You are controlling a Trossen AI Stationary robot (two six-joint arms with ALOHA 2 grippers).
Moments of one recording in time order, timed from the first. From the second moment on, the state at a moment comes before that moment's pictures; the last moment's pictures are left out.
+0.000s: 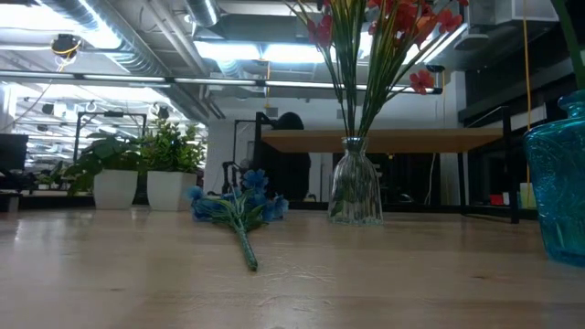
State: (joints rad) left arm -0.56 1.65 0.95 0.82 -0.56 0.40; right arm 0.54 1.50 0.93 0.57 0.22 -0.19
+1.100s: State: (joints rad) left arm -0.56 1.63 0.95 0.78 -0.52 0.40; right arm 0.54 1.50 0.93 0.56 0.22 -0.22
